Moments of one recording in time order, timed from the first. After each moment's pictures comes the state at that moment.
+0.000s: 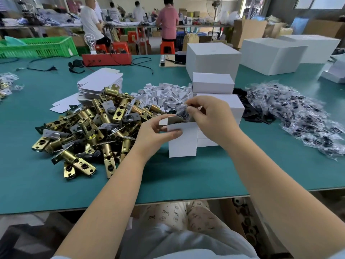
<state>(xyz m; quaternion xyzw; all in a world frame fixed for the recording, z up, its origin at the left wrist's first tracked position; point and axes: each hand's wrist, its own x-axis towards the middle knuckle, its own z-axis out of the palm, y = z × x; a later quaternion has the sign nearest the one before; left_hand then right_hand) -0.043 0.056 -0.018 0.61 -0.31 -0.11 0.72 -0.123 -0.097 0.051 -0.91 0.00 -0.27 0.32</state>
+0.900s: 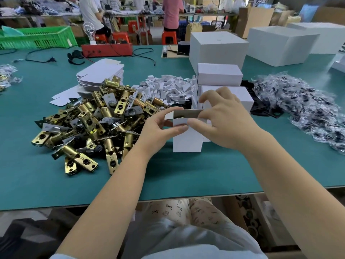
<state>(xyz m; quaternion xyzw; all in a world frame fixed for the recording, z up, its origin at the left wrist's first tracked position) -0.045 0.057 -0.019 0.64 -0.31 -0.11 0.69 -0.137 -0.105 0.051 -0.99 -0.03 -0.17 0.03</state>
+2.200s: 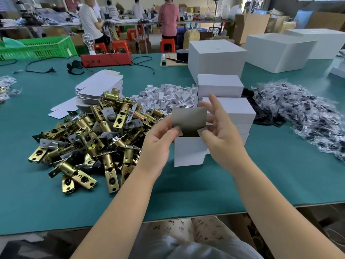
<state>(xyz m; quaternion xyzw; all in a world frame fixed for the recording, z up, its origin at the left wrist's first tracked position) -0.056 0.044 -0.013 0.54 -0.28 -0.09 0.79 -0.126 -0.094 0.010 -0.78 -0.03 -0.27 0.56</state>
